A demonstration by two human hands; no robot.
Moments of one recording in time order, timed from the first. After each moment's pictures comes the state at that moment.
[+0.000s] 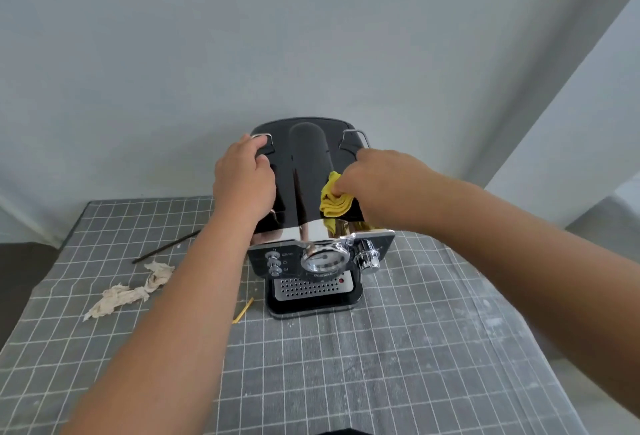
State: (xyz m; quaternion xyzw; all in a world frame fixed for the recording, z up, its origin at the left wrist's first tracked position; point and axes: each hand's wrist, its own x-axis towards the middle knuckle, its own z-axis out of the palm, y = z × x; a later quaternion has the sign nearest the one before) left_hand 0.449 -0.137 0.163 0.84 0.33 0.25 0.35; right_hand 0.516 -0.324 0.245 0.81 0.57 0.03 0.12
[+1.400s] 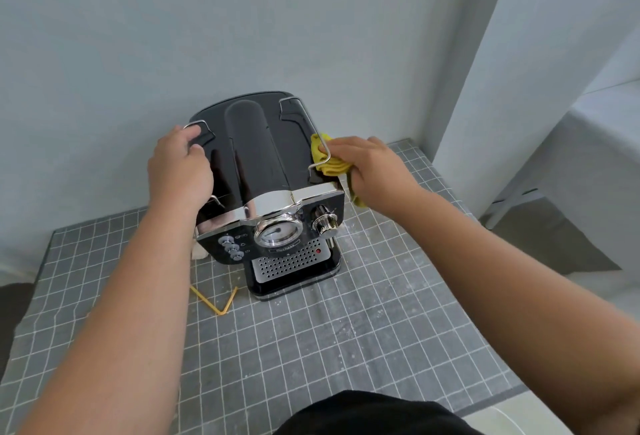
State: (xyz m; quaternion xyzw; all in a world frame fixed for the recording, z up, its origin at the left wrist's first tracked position) left_hand 0.446 -0.139 0.167 0.84 0.34 0.24 0.35; right_hand 0.552 -0.386 0.142 0.87 0.40 0.07 -0.29
